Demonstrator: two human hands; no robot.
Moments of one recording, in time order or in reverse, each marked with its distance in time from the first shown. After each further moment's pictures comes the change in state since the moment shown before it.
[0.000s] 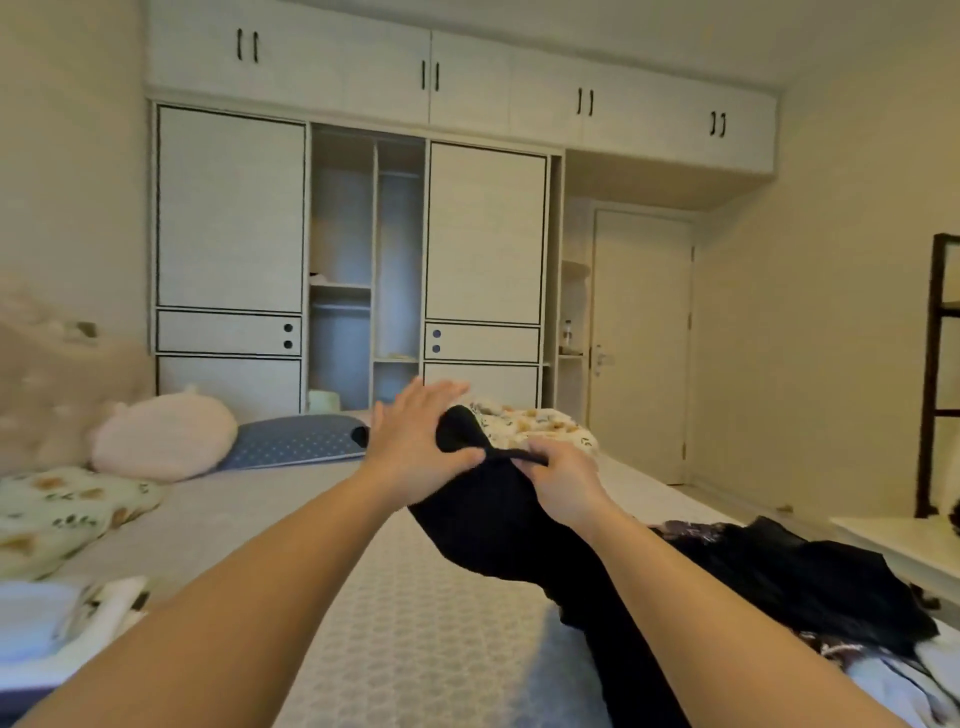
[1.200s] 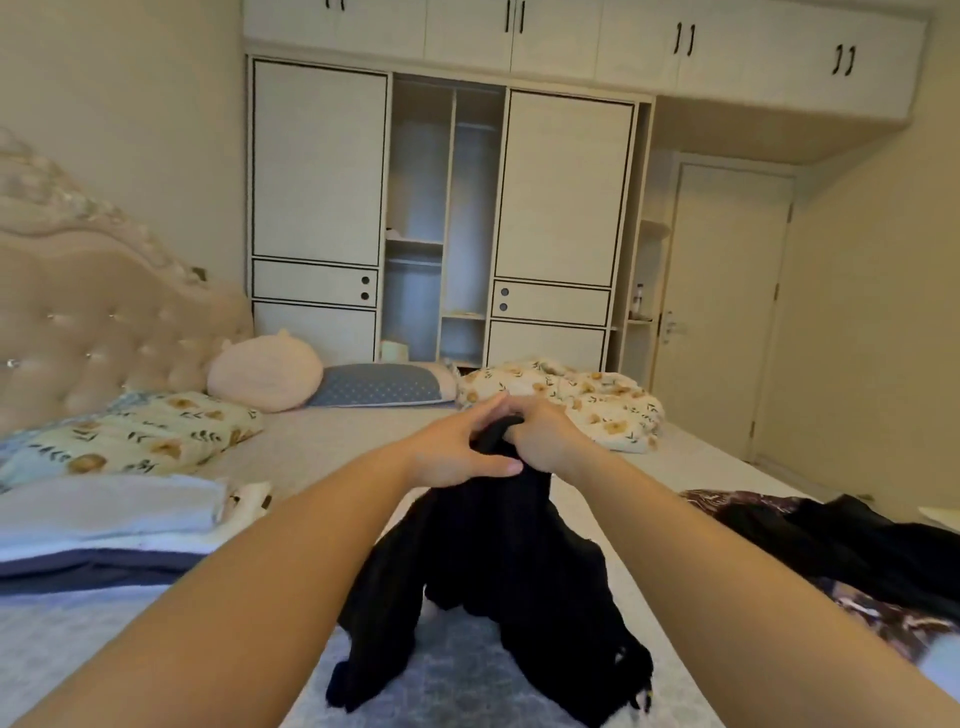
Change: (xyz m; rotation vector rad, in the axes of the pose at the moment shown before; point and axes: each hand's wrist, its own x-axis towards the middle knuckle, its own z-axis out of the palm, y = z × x) left_hand -0.077 -0.059 -0.038 -0.467 -0.464 -0.134; right_hand -0.018 -0.094 0.086 -0.083 -0.326 0.026
